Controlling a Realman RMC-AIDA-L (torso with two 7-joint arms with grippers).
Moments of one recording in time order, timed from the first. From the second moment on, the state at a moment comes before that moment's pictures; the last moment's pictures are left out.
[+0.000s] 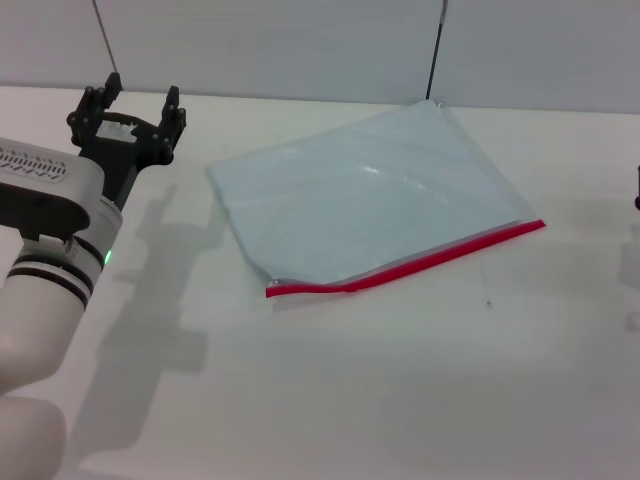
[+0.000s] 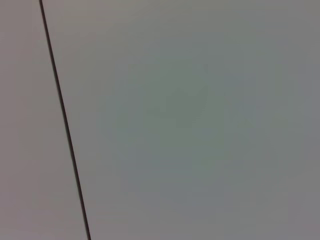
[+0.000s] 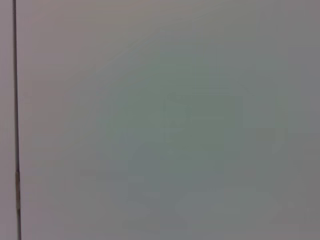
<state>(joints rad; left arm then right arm) -0.43 -2.04 2.26 0.54 2.13 -0.93 -2.81 0.44 2.04 -2.61 -0.51 -1.57 1.09 2.82</state>
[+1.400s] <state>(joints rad) -0.41 -1.94 2.25 0.90 2.17 -0.46 -2.67 0.45 2.03 -2.61 -0.50 -1.55 1.04 2.82</state>
